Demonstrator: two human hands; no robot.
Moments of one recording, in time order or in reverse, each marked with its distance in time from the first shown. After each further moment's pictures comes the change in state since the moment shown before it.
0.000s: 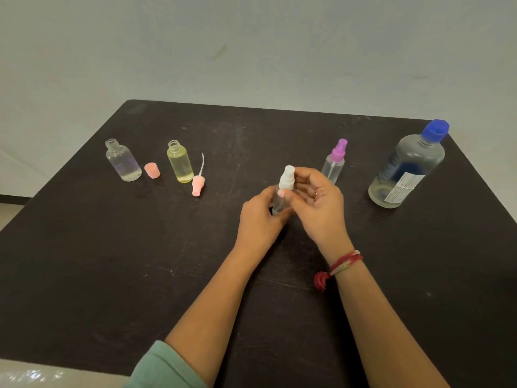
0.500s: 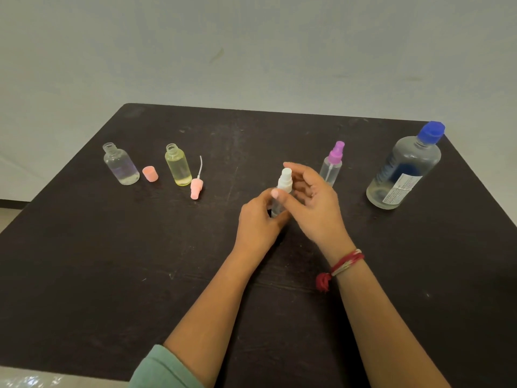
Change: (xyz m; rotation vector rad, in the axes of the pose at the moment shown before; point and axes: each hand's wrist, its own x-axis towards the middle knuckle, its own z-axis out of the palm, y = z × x) left_hand 0.001 -0.001 0.001 0.017 -0.002 0.018; right_hand 0.004 -0.001 -0.001 -0.106 -0.071 -0.007
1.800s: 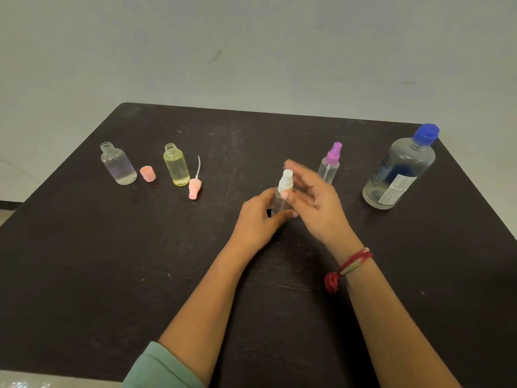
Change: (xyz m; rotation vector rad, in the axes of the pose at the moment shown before) left_hand 0.007 -0.001 -0.008 -0.056 -0.168 0.004; right_hand 0.002 0.002 -0.011 0.039 -0.109 0.030
